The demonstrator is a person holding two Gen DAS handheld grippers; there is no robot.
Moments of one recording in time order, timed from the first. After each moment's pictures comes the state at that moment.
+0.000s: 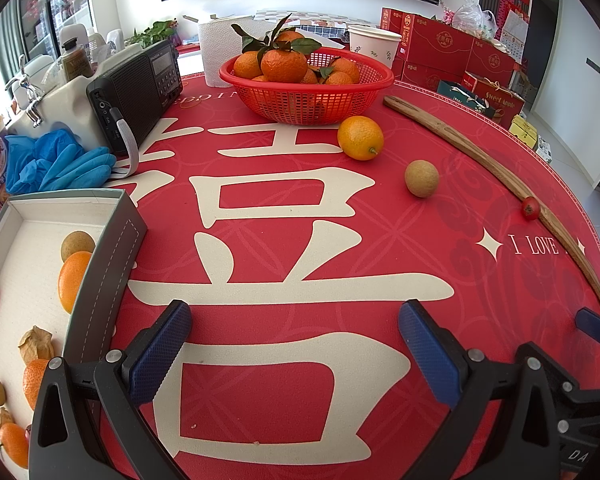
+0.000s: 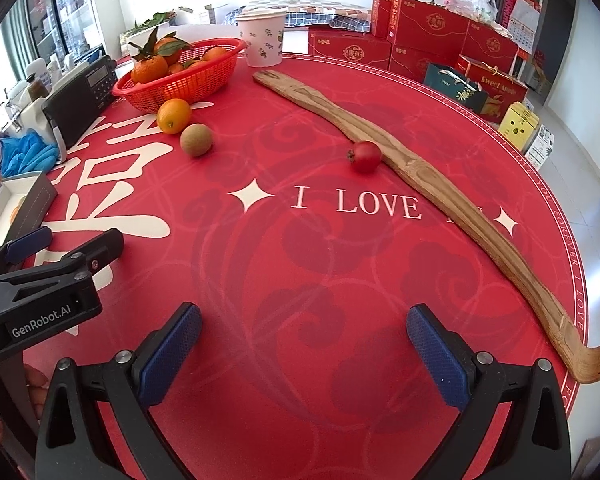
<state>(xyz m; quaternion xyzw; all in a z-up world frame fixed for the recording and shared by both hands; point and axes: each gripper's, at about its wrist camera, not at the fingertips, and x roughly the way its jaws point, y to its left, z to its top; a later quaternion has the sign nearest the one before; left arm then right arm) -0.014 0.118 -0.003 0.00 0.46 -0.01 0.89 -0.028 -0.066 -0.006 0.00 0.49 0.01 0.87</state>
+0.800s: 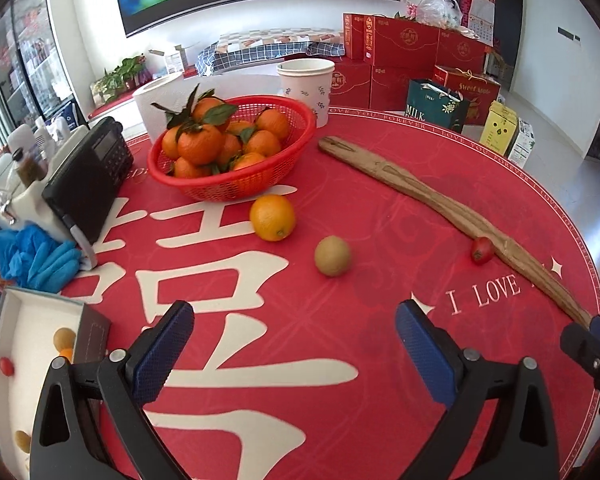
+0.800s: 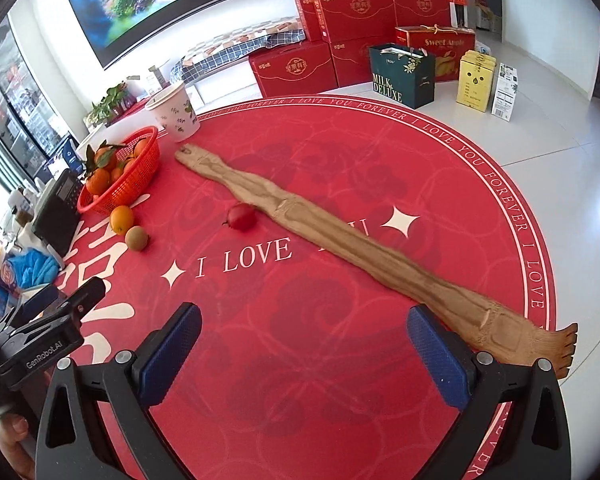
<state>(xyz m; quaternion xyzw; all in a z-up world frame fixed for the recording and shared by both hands) 0.025 0.047 0.035 0.06 0.44 -0.04 0.90 -0.032 -0.166 0.029 0.16 0.45 -0.03 0.88</state>
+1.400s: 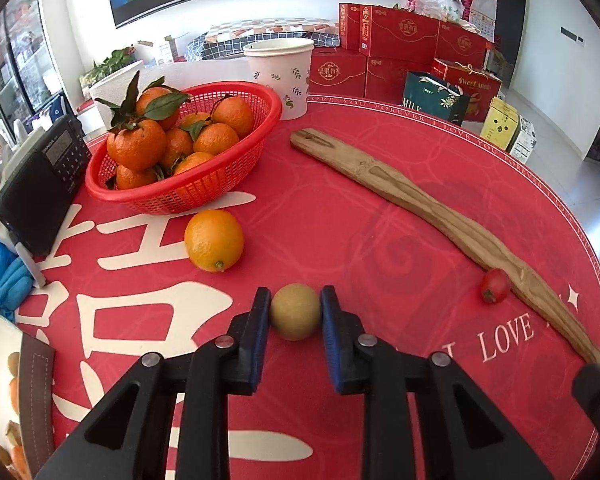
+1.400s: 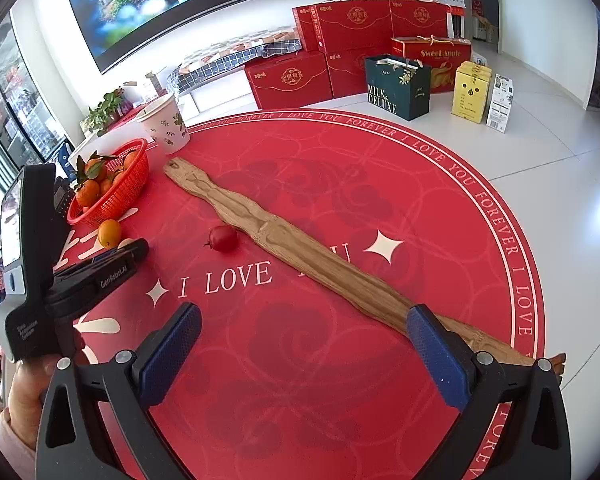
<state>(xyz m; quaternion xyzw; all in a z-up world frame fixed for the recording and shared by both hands) 0.054 0.027 0.008 0.05 0.45 -0.05 0.89 -0.018 -0.166 0.031 0.12 0.43 -0.03 0.89</state>
